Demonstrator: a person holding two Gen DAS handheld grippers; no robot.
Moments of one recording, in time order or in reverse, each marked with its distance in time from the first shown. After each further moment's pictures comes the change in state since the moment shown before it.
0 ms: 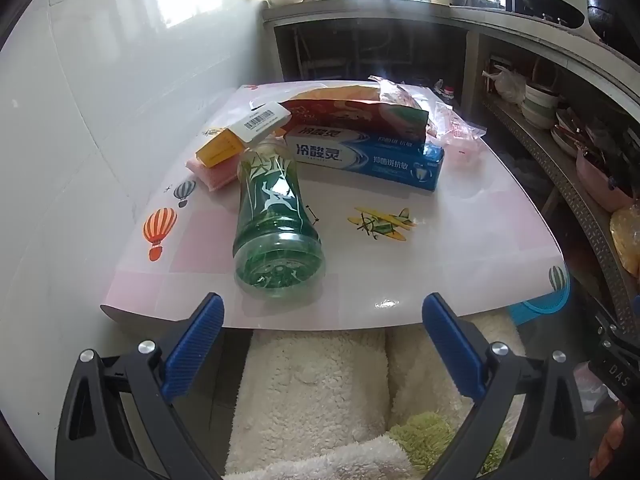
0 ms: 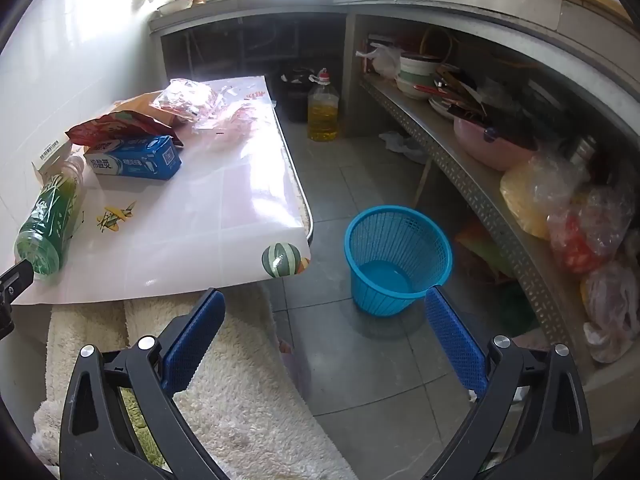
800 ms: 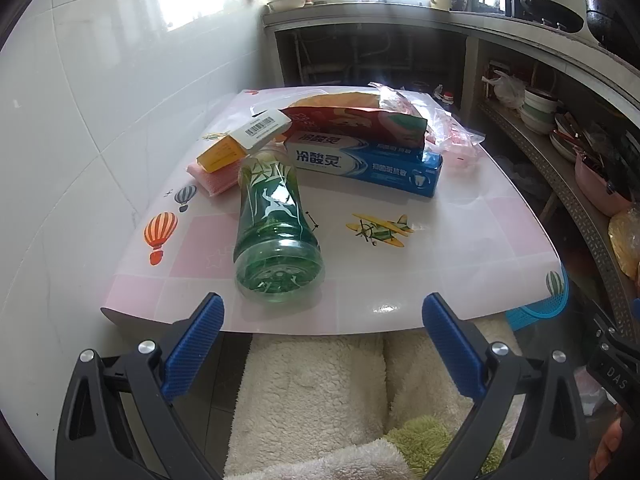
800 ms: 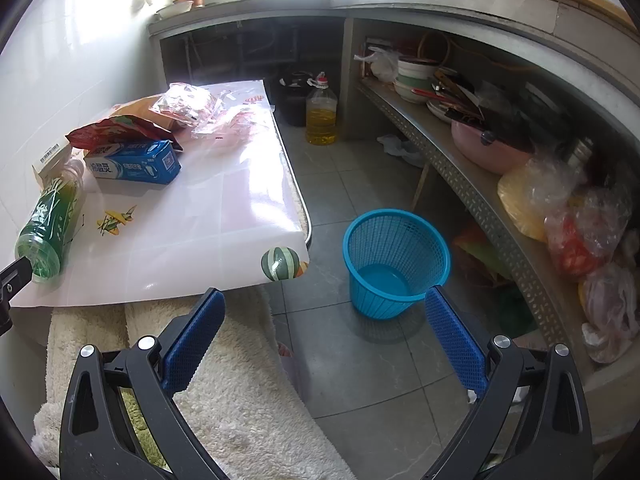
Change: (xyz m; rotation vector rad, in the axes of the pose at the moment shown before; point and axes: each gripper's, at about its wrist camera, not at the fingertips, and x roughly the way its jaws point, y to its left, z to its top) left arm -0.005 0.001 0.001 -0.009 -0.042 -0.011; right arm -0.003 0.001 0.002 0.000 -0.009 -0.010
